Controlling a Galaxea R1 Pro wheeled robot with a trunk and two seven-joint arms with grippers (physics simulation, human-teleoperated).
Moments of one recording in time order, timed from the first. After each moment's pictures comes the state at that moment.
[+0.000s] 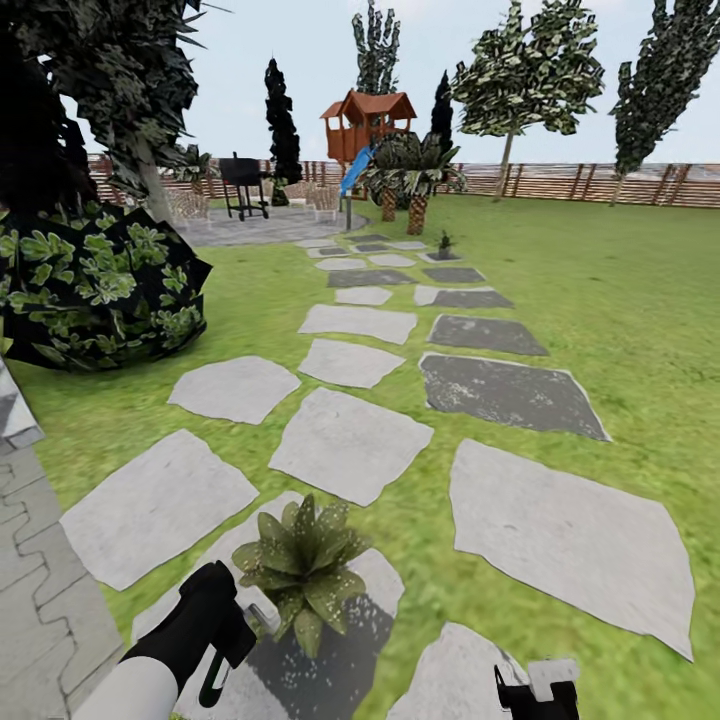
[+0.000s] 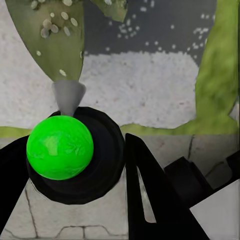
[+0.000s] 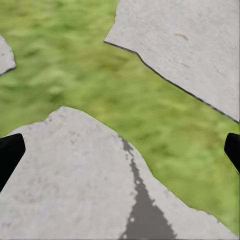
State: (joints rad) left arm -0.55 -0.02 0.05 -0.69 -1.04 0.73 -0.84; right arm -0.43 -0.09 0.29 -0.03 -0.13 -0.59 -0.14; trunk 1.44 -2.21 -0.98
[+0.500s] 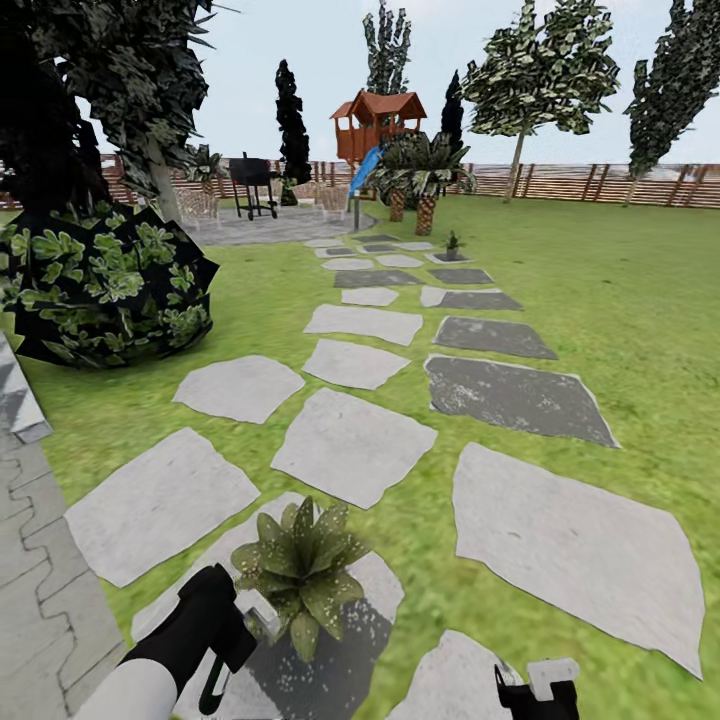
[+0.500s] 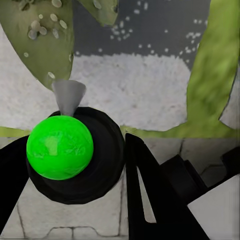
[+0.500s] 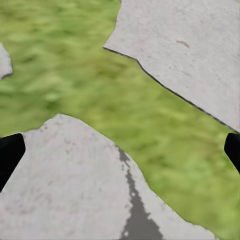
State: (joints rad) left arm -0.55 -0.02 0.06 -0.68 -1.03 0.73 -0.85; right arm -0.43 -0.09 0.29 -0.03 -0.13 -0.59 -0.14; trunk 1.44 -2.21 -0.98
